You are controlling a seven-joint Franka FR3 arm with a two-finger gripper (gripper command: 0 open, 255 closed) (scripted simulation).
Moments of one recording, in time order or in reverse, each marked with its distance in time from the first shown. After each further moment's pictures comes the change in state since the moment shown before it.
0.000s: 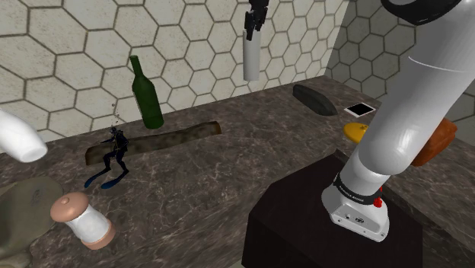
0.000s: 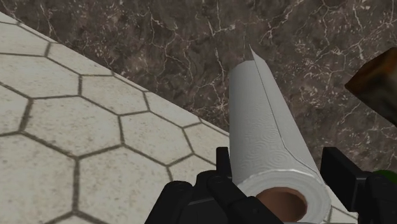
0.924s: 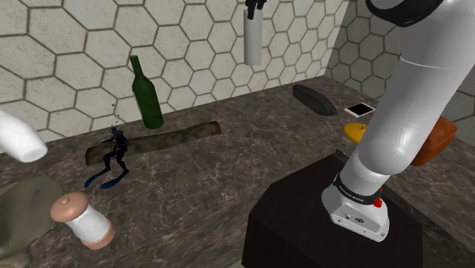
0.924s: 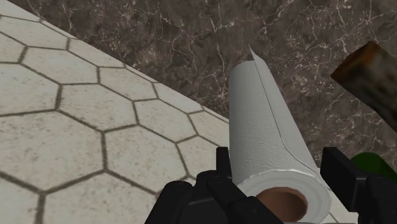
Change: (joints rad) arm -0.009 0.068 -0.005 0.280 0.018 -0.214 -0.009
